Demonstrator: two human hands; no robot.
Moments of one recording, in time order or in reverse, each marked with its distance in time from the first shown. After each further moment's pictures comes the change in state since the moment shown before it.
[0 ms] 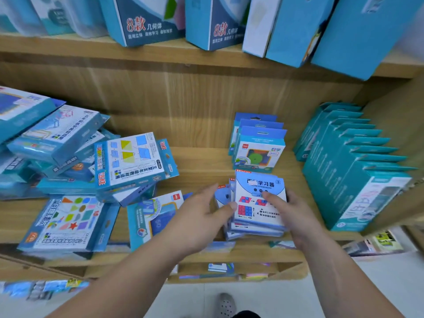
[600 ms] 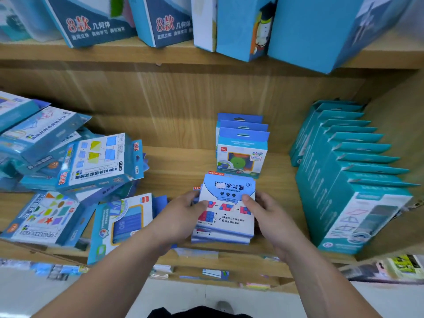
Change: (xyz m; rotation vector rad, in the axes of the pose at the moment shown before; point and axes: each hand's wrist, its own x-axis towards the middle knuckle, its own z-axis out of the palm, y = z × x) left_hand 0.047 0.022 0.052 -0.323 0.056 -0.329; right_hand 0.033 0.003 -0.032 -0.052 -0.273 -0.051
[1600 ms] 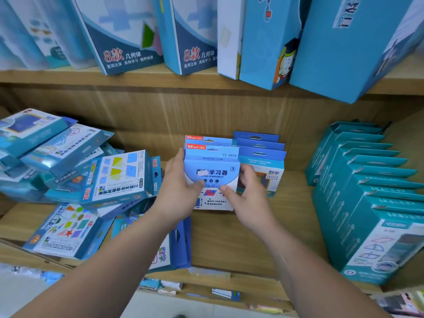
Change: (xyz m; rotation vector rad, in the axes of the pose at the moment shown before) left_hand 0.032 0.034 -0.048 0.002 0.402 0.450; right_hand 0.057 -0.036 0.062 -0.284 0.041 -0.489
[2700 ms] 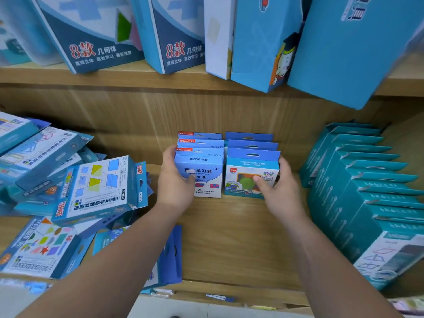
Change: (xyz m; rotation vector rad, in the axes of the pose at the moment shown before) left_hand 0.054 -0.034 0.032 -0.082 0.118 -0.091; right_hand 0.039 0.035 -0.065 -0.152 0.253 0.119
